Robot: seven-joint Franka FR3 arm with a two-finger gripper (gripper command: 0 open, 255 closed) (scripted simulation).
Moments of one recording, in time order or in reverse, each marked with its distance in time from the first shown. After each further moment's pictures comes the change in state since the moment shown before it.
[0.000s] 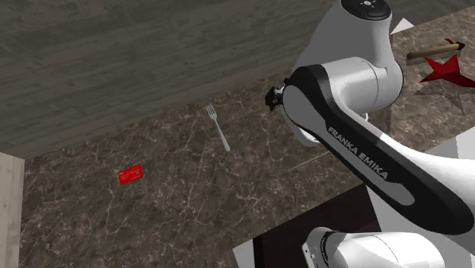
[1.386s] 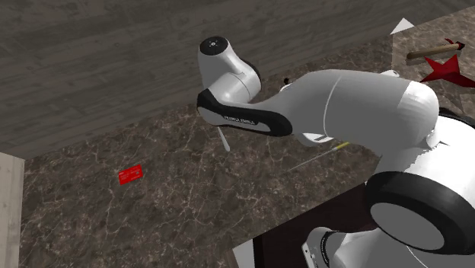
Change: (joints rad) arm 0.137 0.781 0.228 0.461 -0.369 0.180 0.409
